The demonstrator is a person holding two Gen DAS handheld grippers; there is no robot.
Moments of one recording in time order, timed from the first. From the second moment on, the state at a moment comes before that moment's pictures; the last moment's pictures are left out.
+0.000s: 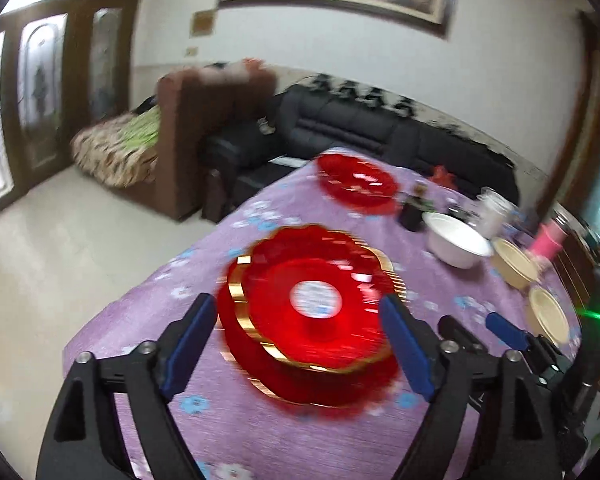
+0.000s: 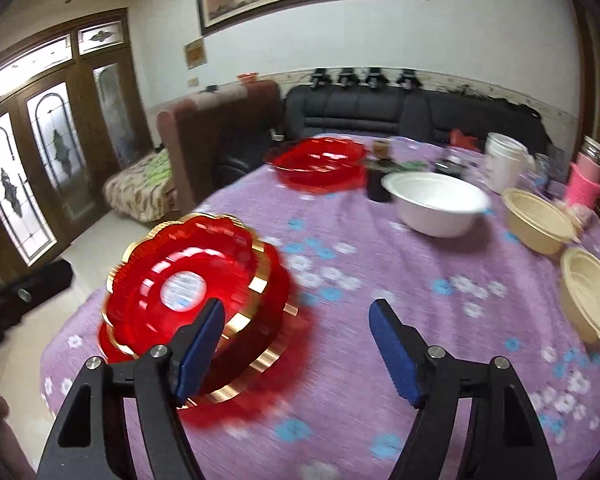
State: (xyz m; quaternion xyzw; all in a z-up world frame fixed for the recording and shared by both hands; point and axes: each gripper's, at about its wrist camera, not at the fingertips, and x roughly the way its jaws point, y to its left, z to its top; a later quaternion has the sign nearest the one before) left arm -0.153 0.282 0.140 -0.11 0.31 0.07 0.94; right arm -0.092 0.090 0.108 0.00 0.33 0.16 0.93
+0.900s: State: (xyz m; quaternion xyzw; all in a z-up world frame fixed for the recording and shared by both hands) left arm -0.100 0.089 0.126 -0.02 0.40 -0.09 0.91; right arm -0.017 -0.304 0.043 0.26 0.40 -0.09 0.87
